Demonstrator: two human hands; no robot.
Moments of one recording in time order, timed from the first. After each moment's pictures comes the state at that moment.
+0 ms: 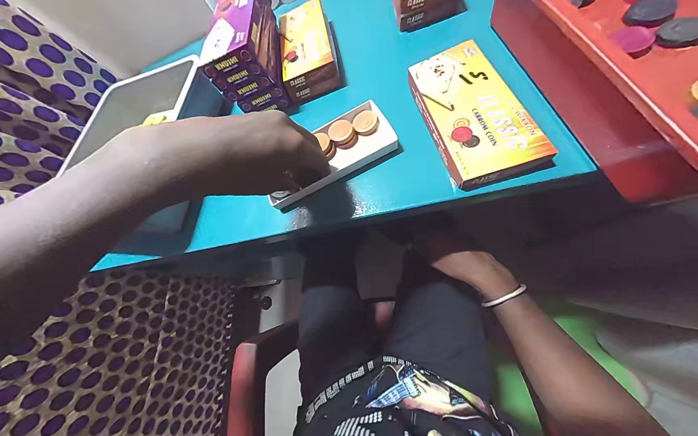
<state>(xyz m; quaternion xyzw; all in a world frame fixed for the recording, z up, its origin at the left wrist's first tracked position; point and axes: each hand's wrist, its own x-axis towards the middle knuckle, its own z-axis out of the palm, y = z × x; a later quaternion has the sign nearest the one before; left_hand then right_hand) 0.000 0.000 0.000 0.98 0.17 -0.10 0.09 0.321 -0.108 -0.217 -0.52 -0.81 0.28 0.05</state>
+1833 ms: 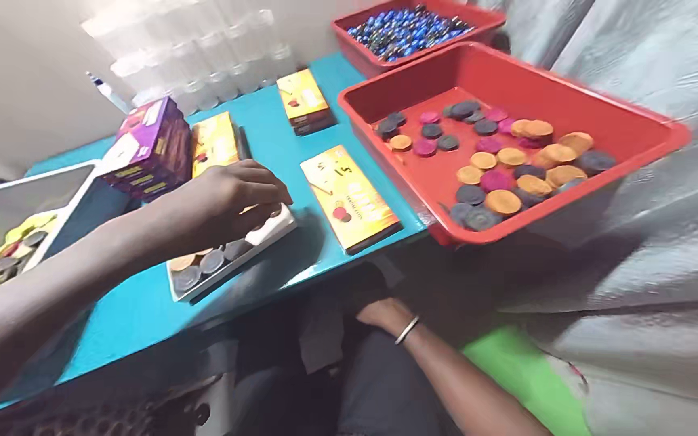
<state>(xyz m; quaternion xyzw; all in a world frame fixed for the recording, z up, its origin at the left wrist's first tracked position) 0.079 0.007 0.014 0.98 0.18 0.11 -0.02 0.320 -0.119 -0.194 -0.60 -0.68 0.41 -0.12</state>
